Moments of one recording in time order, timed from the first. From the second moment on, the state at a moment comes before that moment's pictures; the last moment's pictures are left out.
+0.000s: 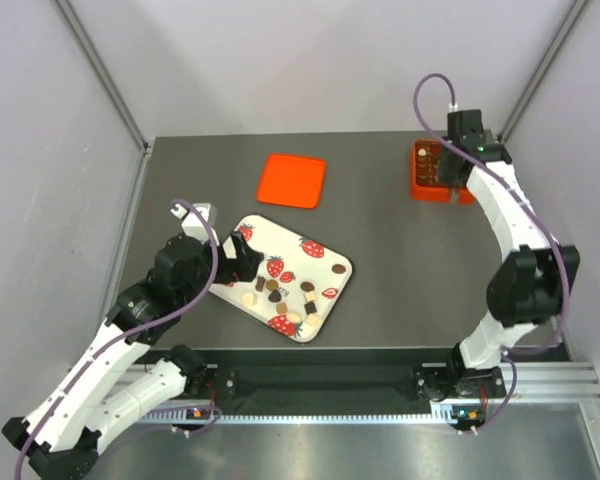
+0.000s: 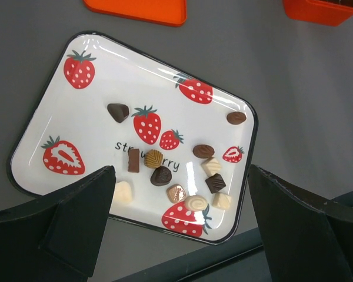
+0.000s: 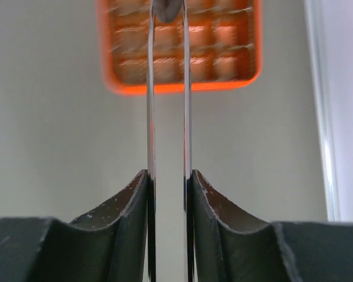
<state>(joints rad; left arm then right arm) -0.62 0.67 0.87 -0.63 -0.18 -0.49 0.14 1.61 1.55 -0.75 0.29 0.13</state>
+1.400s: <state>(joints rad) -0.62 0.74 0.85 -0.59 -0.17 -0.47 -0.07 2.08 1.97 -0.74 0.22 0.08</state>
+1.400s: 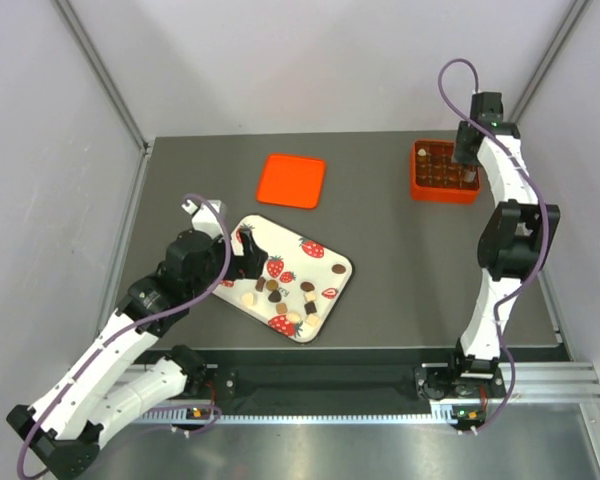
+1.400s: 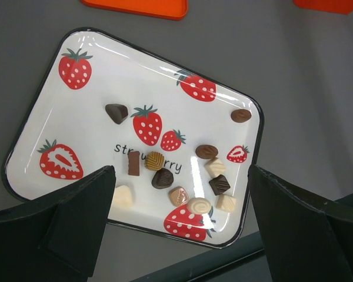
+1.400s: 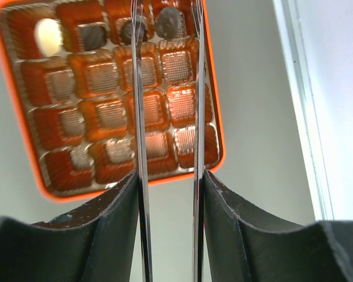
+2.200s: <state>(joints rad) -0.62 0.64 0.91 -0.61 -0.18 -0.46 0.78 1.27 1.06 -0.72 0.08 0.08</state>
